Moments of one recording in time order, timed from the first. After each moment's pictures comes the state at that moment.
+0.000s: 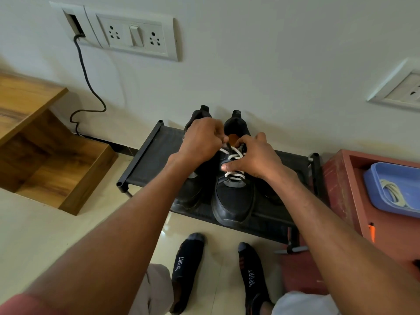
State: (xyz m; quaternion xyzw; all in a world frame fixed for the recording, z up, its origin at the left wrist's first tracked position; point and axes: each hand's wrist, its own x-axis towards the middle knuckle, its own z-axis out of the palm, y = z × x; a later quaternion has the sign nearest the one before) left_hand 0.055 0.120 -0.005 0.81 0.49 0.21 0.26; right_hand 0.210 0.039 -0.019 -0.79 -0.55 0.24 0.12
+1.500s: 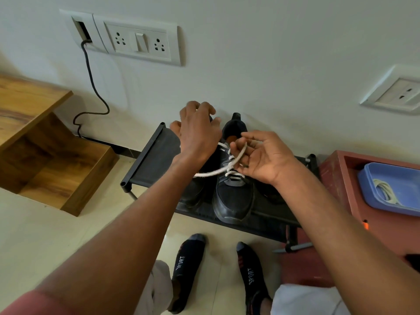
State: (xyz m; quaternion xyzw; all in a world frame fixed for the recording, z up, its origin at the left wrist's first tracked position) left_hand 0.056 0.103 0.016 0.73 0.58 0.30 0.18; right_hand 0.189 0.010 0.039 -0.52 -0.06 0.66 0.54
